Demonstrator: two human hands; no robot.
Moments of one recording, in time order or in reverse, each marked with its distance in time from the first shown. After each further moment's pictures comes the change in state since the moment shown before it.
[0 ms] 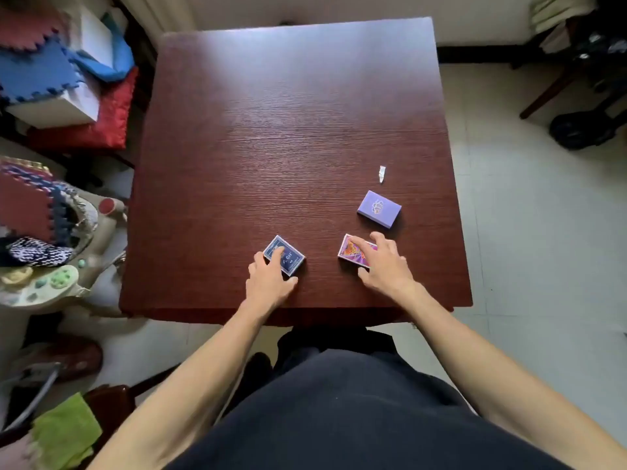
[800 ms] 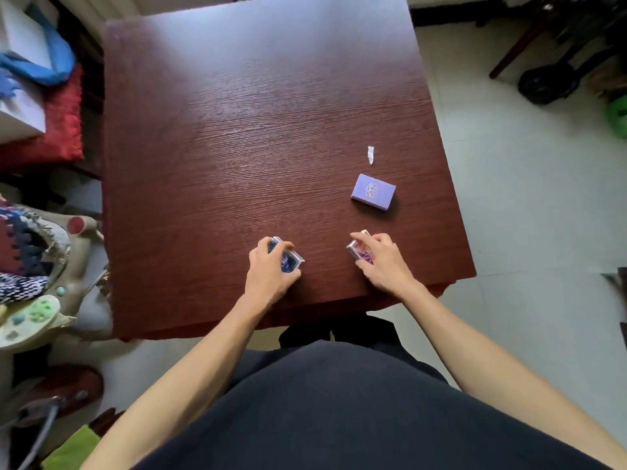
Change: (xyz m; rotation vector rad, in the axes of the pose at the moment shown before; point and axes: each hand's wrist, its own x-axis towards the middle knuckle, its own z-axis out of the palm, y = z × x) left_hand 0.032 -0.014 -0.012 -0.013 0.012 0.320; right_hand -0.004 -0.004 0.032 0.440 0.068 0.172
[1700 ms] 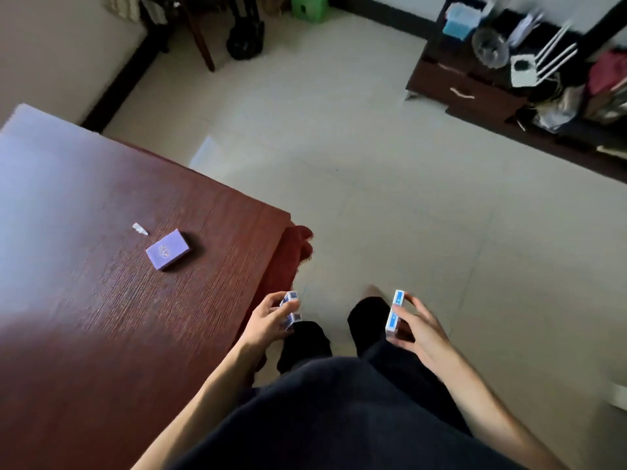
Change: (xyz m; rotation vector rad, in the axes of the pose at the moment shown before) left_hand -0.090 0.159 0.135 -0.242 -0.893 -0.006; right_hand -0.329 0.191 0.106 1.756 0.728 0.875
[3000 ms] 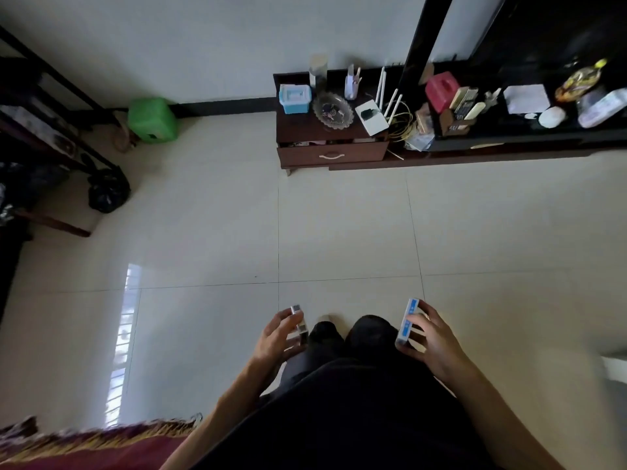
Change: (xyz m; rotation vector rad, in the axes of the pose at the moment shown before) left_hand 0.233 0.345 0.383 0.226 -0.247 -0.063; right_hand 0.152 -0.343 -0.234 0.486 0.216 -0.097
